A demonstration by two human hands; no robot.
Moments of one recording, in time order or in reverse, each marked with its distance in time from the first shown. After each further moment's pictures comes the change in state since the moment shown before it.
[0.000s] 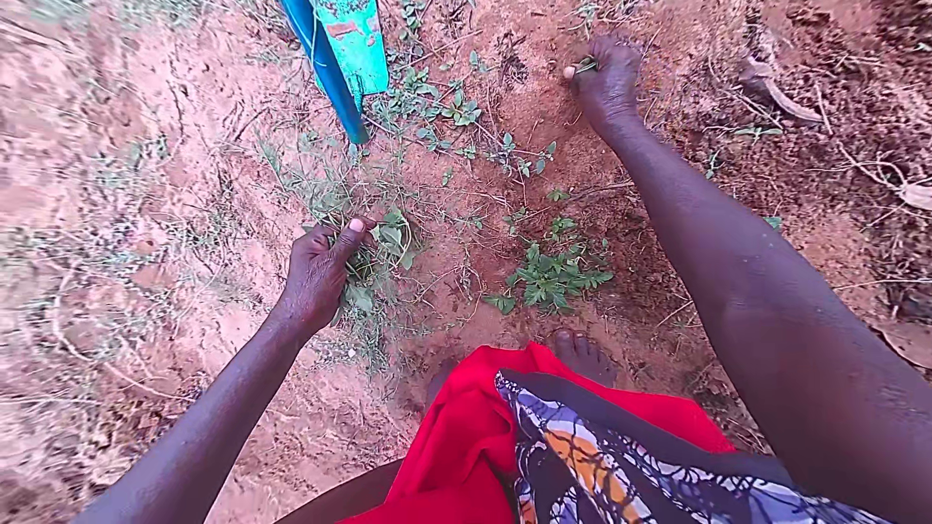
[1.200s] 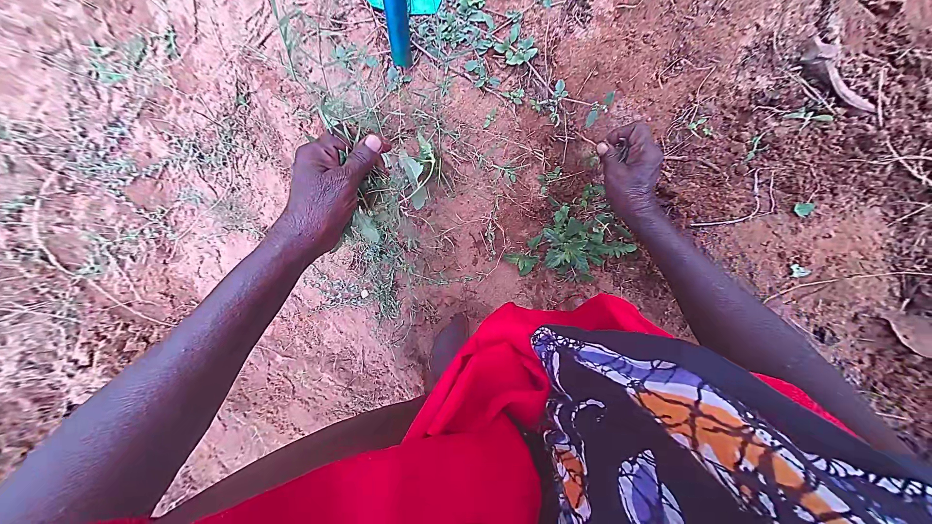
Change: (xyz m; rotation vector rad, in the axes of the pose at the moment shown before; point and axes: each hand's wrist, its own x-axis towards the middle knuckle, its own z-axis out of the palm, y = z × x) left_hand 0.000 -0.006 -0.027 0.071 -0.010 0.221; right_hand -0.162 0.009 0.026 0.254 -0.005 -0.098
